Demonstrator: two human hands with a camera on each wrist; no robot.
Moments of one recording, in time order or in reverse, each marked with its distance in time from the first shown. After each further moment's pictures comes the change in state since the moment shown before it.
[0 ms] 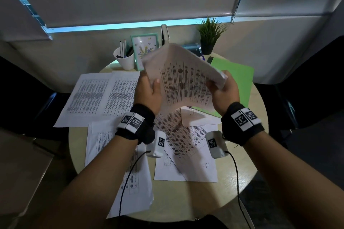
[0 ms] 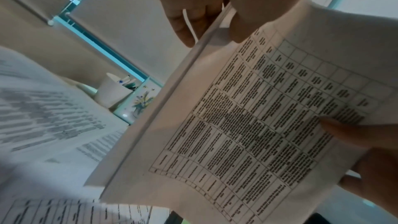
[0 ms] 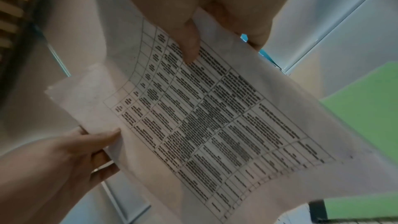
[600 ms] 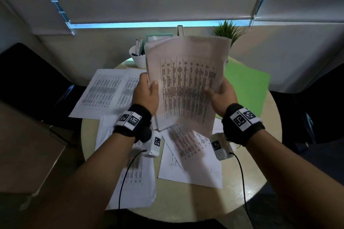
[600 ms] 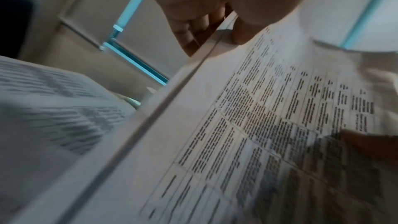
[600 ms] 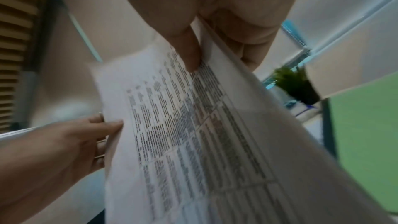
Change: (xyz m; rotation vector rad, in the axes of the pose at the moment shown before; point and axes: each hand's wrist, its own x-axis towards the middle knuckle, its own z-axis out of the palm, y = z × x) left_hand 0.000 -0.020 -0.024 0.060 0.025 -0.038; right_hand 0.008 -0.001 0.025 -0.050 -0.203 0.143
